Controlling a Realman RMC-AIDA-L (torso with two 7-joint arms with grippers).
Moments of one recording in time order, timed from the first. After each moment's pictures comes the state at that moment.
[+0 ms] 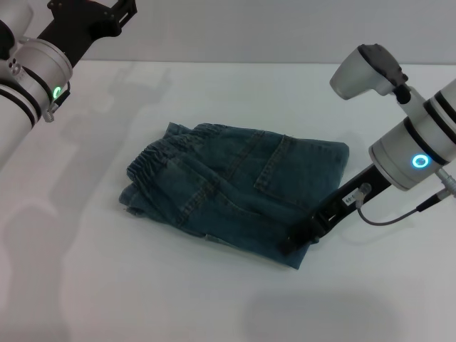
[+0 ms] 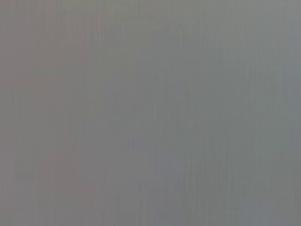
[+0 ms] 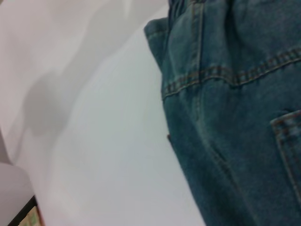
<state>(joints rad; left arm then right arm) -0.63 -2.07 1.39 0.44 0.29 0.69 -0.49 0.94 2.04 -1.07 -0.55 -2.38 -1.54 2.26</state>
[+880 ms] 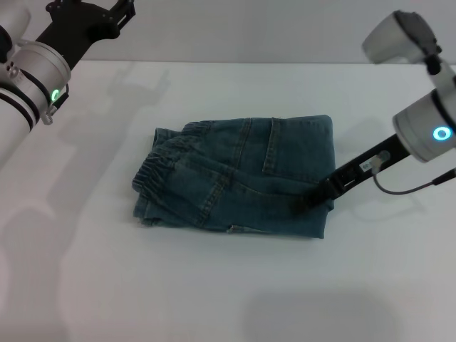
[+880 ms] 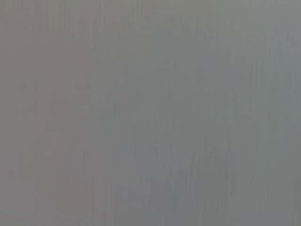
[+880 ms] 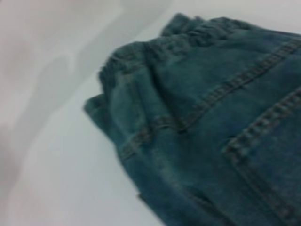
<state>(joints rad) -0.63 -2.07 1.39 0.44 0.29 0.70 -0.50 0.91 2.00 -1.01 -0.61 -2.37 -1.51 2.29</state>
